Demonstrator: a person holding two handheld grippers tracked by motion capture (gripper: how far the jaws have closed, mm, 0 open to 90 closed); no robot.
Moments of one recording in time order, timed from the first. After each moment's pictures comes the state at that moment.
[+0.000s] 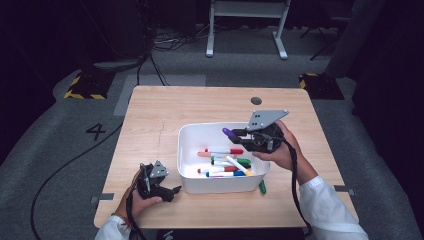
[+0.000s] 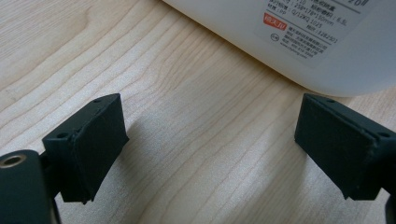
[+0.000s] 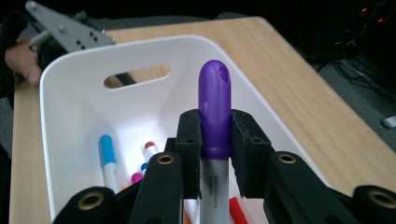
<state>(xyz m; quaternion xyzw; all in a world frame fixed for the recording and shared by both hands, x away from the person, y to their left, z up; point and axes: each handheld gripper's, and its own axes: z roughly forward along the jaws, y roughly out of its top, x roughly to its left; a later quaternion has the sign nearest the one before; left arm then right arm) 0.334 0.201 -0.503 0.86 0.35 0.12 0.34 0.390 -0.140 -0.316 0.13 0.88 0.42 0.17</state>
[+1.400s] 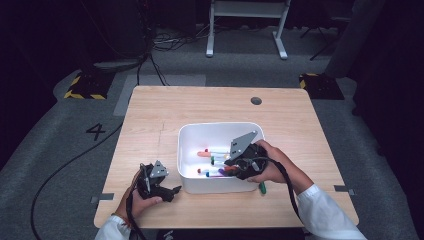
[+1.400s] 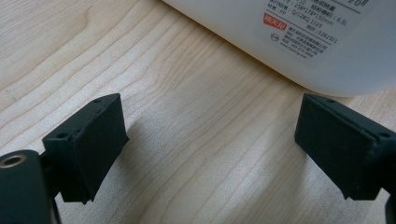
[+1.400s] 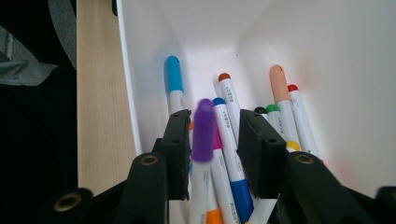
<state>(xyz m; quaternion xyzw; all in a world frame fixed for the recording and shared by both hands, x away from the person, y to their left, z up) 0.334 0.201 -0.503 0.86 0.35 0.12 0.34 0.368 -0.112 -0.363 0.05 0.95 0.30 0.06</state>
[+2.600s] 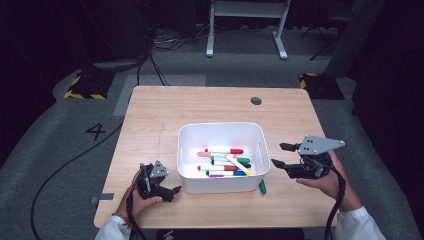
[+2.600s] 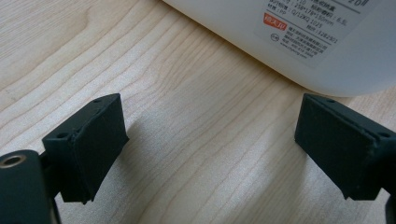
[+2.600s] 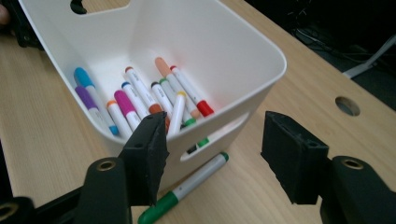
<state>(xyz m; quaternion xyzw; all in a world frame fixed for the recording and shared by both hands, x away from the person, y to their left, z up) 0.334 0.201 -0.503 0.86 0.35 0.12 0.34 0.340 -0.255 -0.349 0.22 0.86 0.41 0.20</state>
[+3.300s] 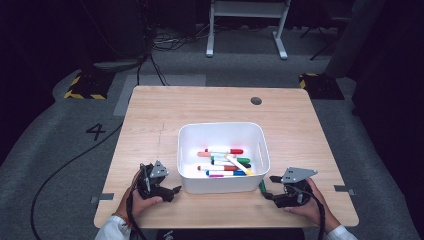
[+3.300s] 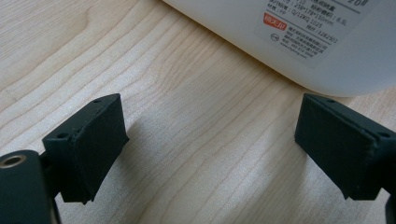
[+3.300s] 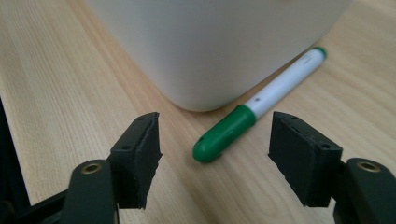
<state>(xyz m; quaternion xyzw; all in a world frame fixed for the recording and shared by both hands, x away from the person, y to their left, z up) 0.334 0.201 -0.503 0.86 0.35 0.12 0.34 0.320 -0.250 -0.469 0.26 0.88 0.38 0.11</state>
